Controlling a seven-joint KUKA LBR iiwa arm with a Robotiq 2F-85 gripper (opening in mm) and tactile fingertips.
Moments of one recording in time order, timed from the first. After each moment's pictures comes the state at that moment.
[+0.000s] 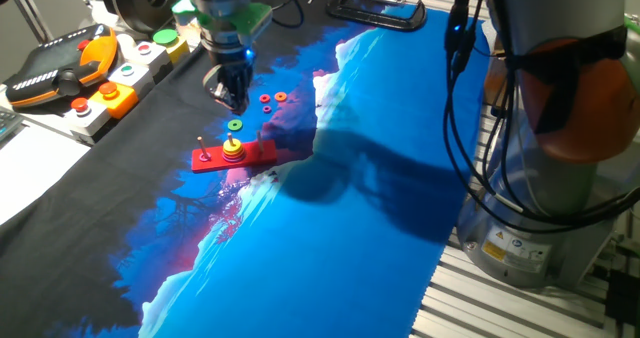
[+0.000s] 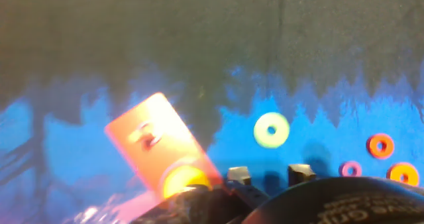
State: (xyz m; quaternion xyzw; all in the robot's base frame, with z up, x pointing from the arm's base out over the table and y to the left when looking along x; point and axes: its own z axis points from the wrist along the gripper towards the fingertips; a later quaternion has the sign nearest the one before) arm 0.560 0.036 0.137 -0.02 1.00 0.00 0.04
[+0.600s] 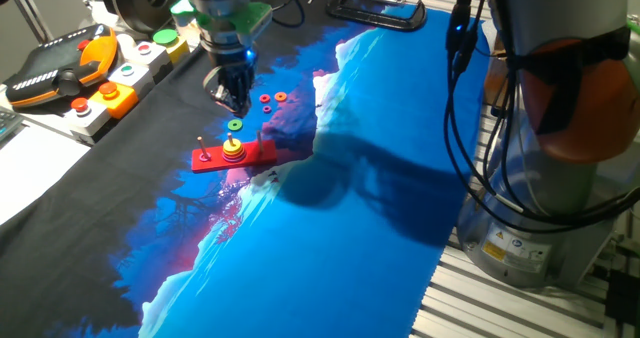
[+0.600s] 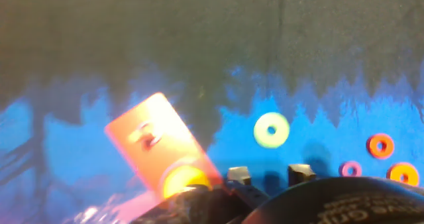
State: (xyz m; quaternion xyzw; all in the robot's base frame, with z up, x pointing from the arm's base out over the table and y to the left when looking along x) arm 0.550 0.041 0.142 -0.03 1.00 0.00 0.03
